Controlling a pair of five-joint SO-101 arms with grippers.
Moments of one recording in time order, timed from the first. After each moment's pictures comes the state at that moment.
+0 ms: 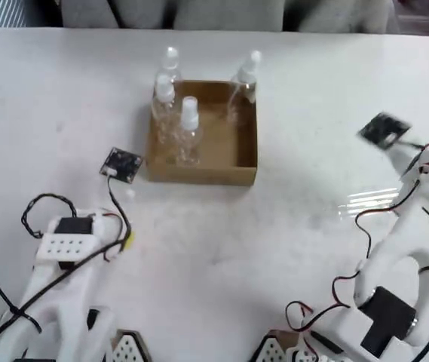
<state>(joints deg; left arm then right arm) -5.1 -36.8 70.1 48.5 -15.7 32.3 -8.0 9.8 81.2 87.3</state>
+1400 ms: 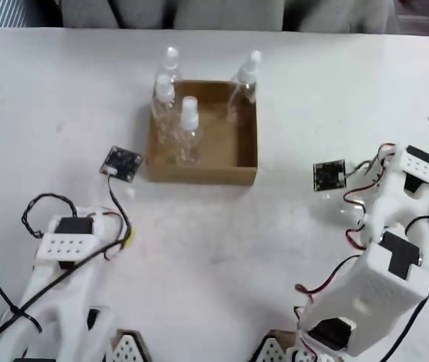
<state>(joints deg) -5.1 -36.8 70.1 47.3 -15.8 26.6 18.5 9.5 68.7 115.8</state>
